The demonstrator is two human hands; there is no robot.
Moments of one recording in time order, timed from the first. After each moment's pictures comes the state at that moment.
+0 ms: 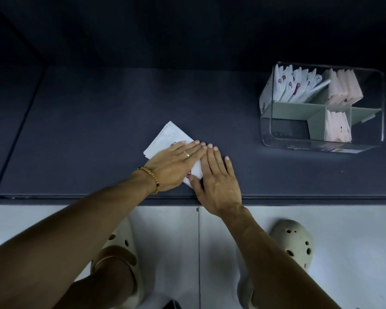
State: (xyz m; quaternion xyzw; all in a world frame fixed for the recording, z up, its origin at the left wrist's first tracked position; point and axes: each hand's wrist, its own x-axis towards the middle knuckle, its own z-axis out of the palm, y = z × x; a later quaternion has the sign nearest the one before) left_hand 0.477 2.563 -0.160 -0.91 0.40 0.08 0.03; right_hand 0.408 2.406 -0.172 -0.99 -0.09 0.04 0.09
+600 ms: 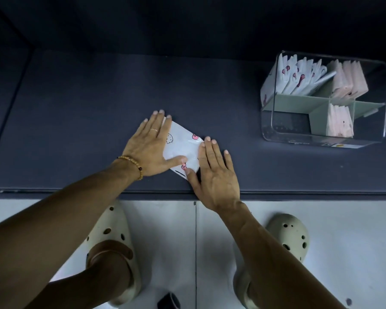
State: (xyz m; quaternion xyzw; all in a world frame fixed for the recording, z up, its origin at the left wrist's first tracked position) left_hand 0.493 2.594 -0.171 -0.98 0.19 0.08 -0.02; right_hand 0.408 2.408 -0.169 -0.99 -0.08 0.05 0.08
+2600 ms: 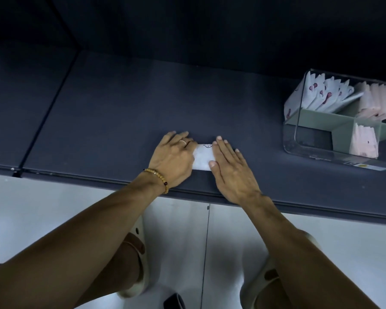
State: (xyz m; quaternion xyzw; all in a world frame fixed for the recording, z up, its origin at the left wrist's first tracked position) left_hand 0.454 2.590 -0.138 -0.98 0.21 -0.01 -0.03; right_hand 0.432 2.402 -0.153 -0.97 -0.17 0.10 0.15
